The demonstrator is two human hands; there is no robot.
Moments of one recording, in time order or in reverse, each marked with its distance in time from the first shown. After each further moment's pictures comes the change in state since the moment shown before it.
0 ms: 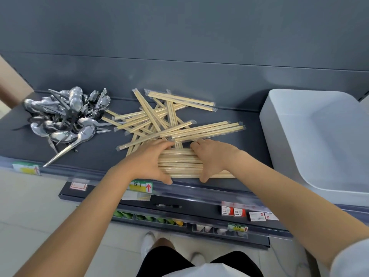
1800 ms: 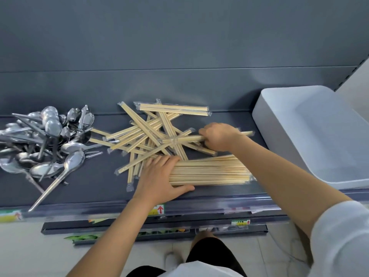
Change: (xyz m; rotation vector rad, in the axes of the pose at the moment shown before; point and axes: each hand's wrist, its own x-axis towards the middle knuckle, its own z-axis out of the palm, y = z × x) left_hand 0.021 -0.024 0.034 0.153 0.408 0.204; right_hand 0.058 0.049 -0.015 -0.081 0.173 0.268
